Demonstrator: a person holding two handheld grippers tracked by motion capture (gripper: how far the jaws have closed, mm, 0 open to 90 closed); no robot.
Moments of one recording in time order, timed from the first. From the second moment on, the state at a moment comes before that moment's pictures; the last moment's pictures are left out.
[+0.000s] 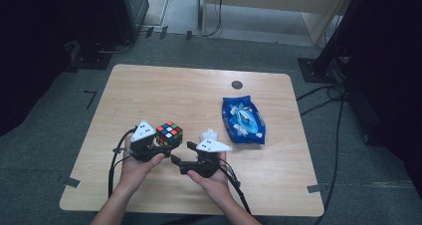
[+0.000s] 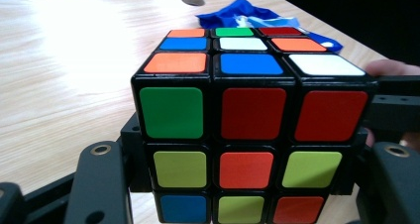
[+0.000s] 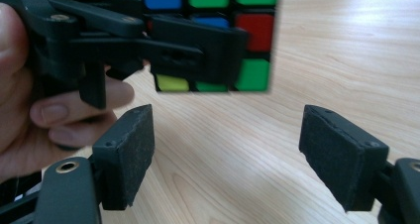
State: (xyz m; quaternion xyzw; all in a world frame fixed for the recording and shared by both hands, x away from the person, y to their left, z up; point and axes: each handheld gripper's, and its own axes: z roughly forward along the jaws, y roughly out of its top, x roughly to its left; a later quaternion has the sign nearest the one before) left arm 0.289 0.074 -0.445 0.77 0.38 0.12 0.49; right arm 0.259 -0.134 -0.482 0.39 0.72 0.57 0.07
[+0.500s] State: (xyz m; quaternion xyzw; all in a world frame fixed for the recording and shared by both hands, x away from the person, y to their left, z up) left arm 0.284 0.059 -0.449 0.78 0.37 0.11 0.49; right arm 0.254 -0.129 -0.481 0.39 0.71 0.57 0.11
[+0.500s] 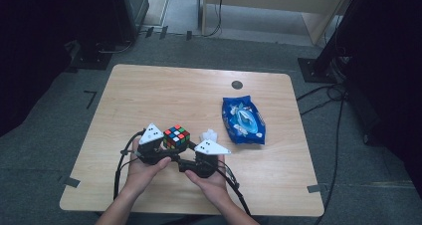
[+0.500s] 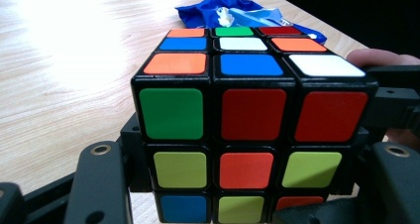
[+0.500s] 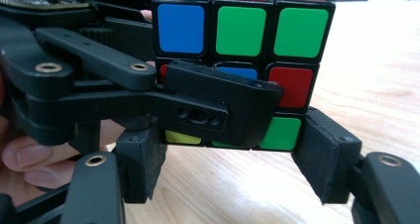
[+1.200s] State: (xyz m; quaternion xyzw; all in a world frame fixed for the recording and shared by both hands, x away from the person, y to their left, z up) left arm 0.290 0.062 -0.446 0.79 0.38 0.06 0.48; right arm 0.247 -0.127 -0.487 0.29 0.77 0.51 0.26
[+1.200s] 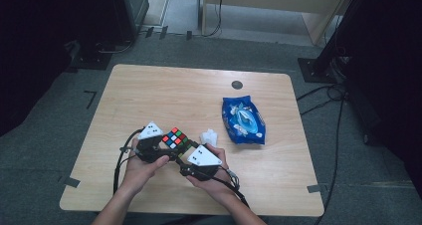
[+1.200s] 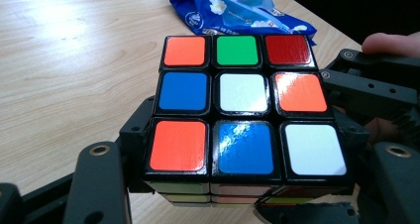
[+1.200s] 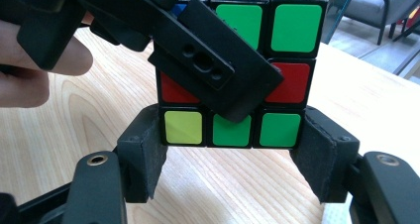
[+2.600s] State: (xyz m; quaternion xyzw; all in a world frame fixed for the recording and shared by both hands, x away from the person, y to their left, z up) left arm 0.282 0.062 -0.443 0.77 0.36 0.09 0.52; right arm 0.271 -0.169 -0.484 0.44 0.67 0.60 0.05
